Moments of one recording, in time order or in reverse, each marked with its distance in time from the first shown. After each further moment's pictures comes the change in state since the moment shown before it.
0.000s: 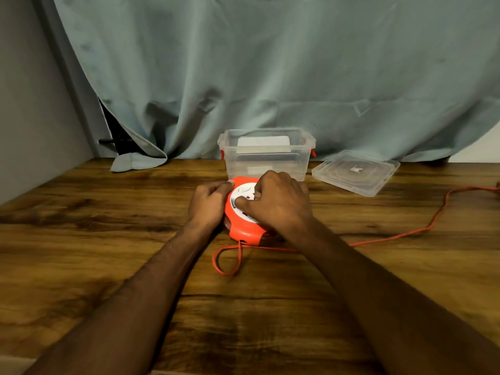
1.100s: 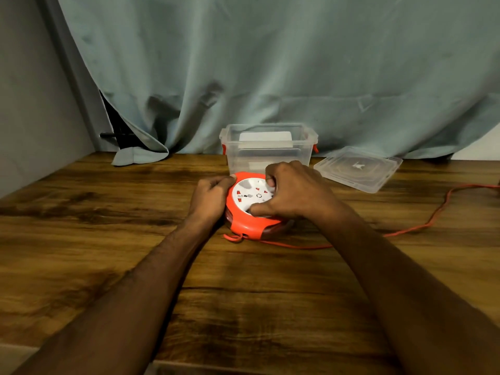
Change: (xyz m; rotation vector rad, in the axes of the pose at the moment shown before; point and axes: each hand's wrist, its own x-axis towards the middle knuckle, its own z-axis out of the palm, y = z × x) left_hand -0.006 0.006 0.002 -0.028 0.001 -0.030; right_hand 0.009 0.026 -0.031 -0.072 -0.205 -0.160
